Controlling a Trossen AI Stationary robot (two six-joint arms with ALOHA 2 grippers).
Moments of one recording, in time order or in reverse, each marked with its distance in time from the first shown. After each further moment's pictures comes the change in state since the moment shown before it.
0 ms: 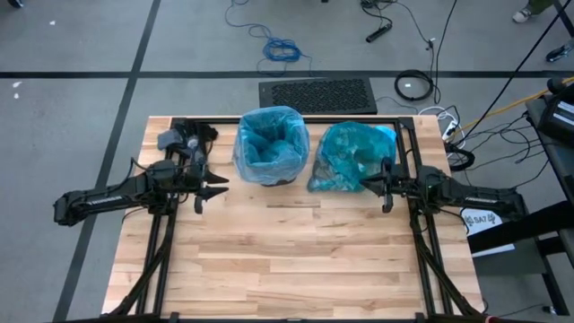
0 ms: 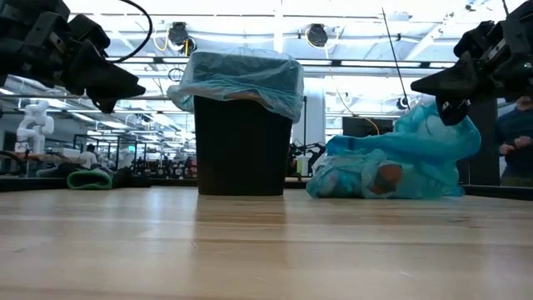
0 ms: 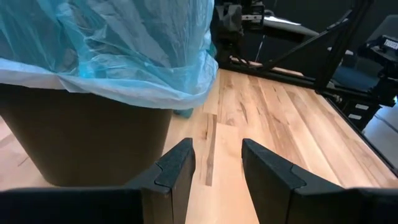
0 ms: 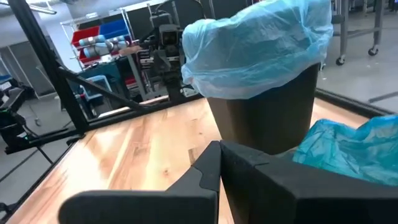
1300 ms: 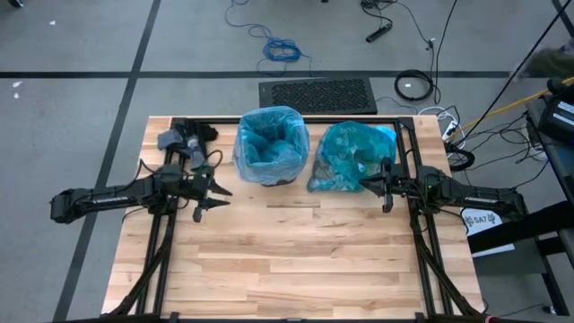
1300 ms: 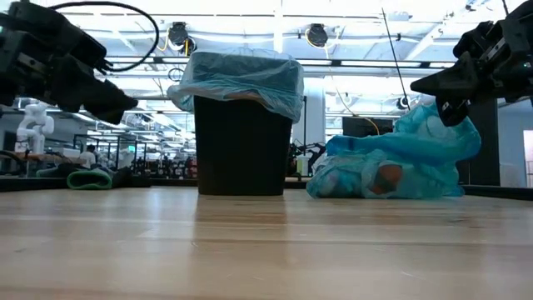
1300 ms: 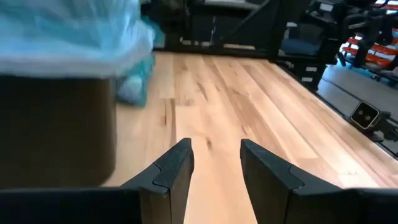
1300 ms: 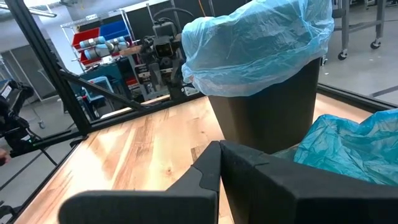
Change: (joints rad) left arm -0.001 0.066 -0.109 0.162 0.211 0.138; right arm 0.000 0.012 0.000 0.004 -0.002 0.031
